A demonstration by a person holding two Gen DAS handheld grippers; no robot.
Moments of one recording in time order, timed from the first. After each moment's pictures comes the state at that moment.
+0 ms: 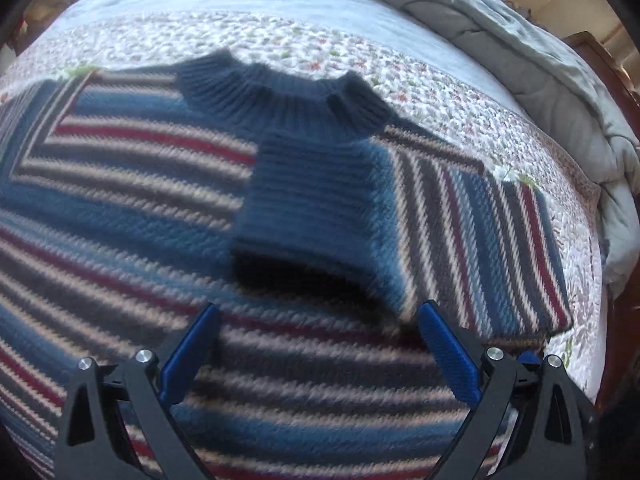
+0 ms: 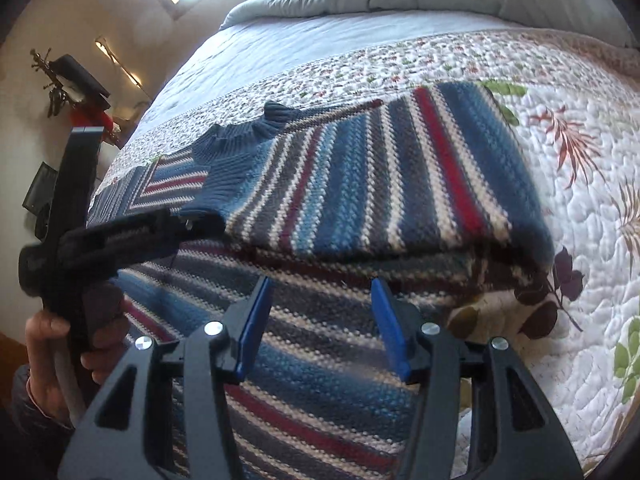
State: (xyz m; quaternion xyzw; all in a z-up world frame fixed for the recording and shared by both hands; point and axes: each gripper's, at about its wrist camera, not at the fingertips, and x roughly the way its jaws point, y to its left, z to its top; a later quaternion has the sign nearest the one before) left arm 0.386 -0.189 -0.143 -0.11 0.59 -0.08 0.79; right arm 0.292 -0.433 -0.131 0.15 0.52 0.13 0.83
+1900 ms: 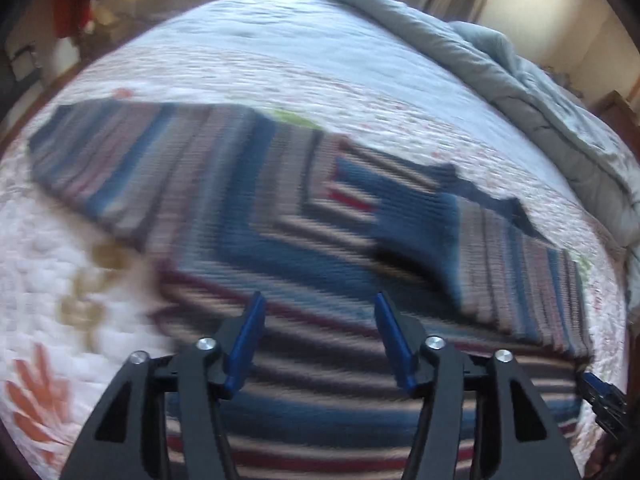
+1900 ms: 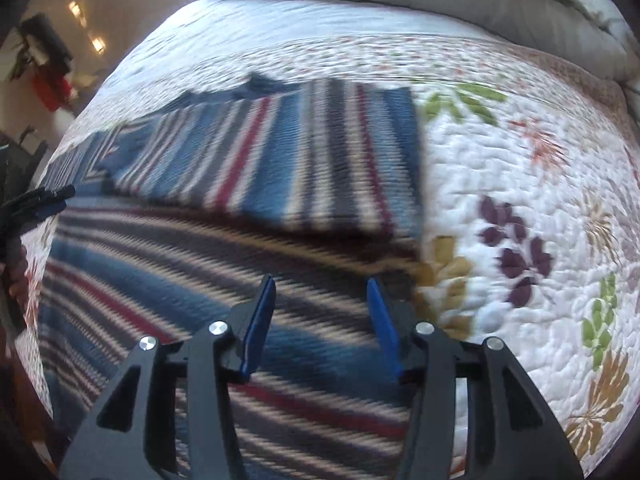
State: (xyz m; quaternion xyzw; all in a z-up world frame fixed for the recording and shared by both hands) left arm 0.363 0.061 -0.117 -0.12 0.52 0.01 0.84; right arm 0.279 -0.378 -0.118 0.05 0.55 0.06 0.83
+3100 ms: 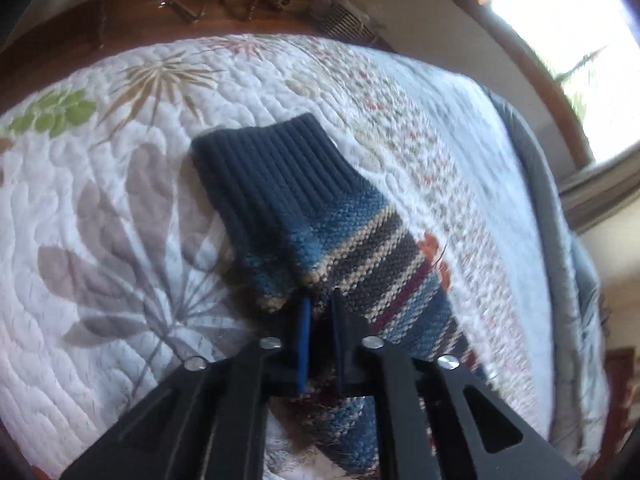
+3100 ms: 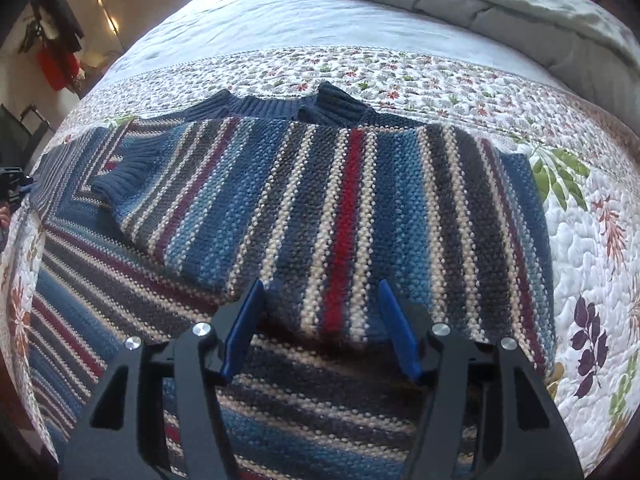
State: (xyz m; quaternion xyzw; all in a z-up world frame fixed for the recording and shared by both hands) left arm 0.440 0.412 -0.156 -0.39 0.43 0.17 0.80; right arm 0.364 -0.298 -0.141 0.00 0.54 0.07 0.84
